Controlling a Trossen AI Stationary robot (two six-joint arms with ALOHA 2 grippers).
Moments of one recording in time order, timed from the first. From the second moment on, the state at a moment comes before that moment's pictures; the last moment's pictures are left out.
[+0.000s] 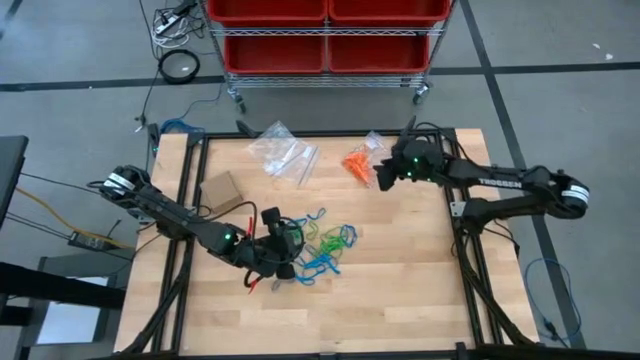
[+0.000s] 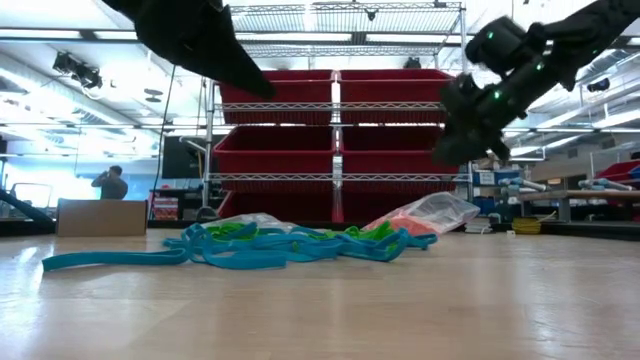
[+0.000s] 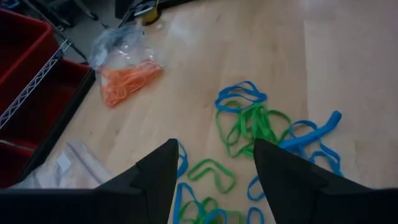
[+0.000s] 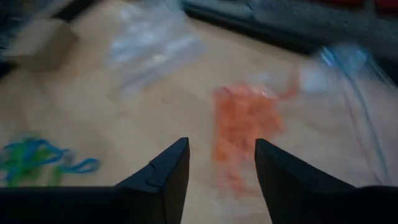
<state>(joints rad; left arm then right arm) -0.45 1.49 0.91 -0.17 -0.77 -0.19 -0.51 1.07 0.52 -0.07 0.10 0.43</state>
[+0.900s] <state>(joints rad) -0.47 1.41 0.91 -0.18 -0.73 -0.16 -0.89 1.06 0.35 -0.04 -0.16 0.45</state>
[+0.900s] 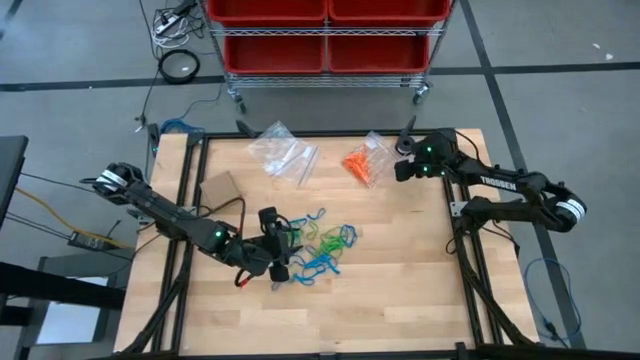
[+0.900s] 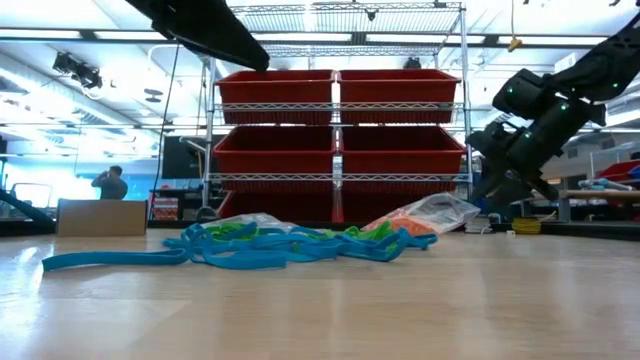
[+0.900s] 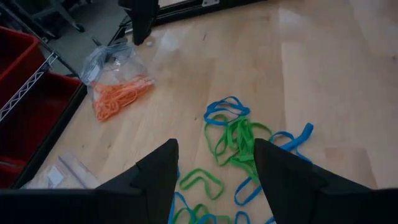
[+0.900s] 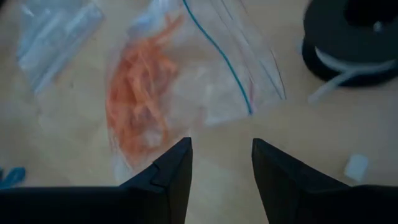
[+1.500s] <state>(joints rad) -0.48 1.41 0.91 -0.15 -0.72 -0.16 -0.86 1.44 0.35 0.52 -0.27 0.53</state>
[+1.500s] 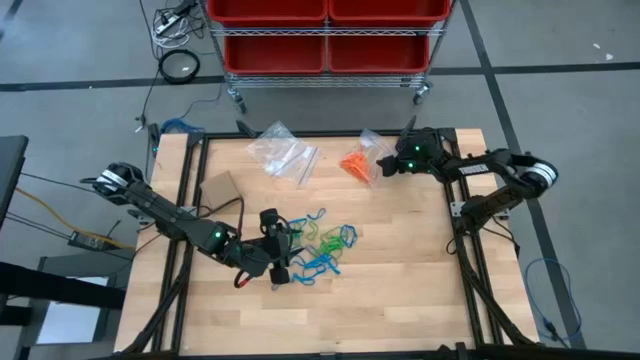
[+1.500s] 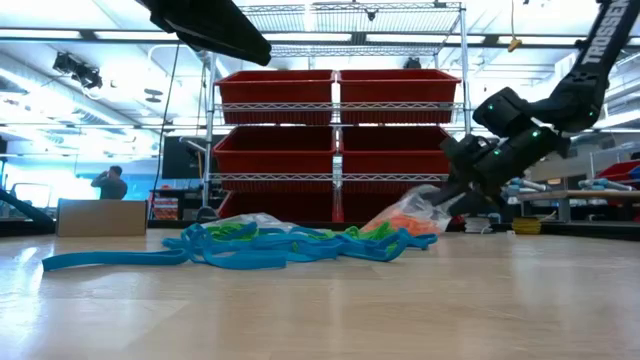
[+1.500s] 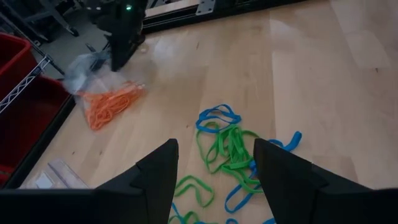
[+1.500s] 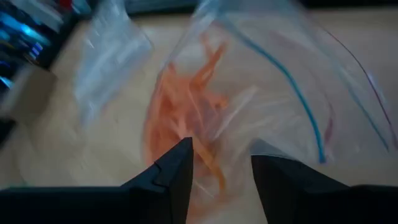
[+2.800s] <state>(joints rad) -0.08 1.29 0.48 0.87 -0.13 -0.31 -0.23 0.99 0.35 0.67 -0.40 0.44</state>
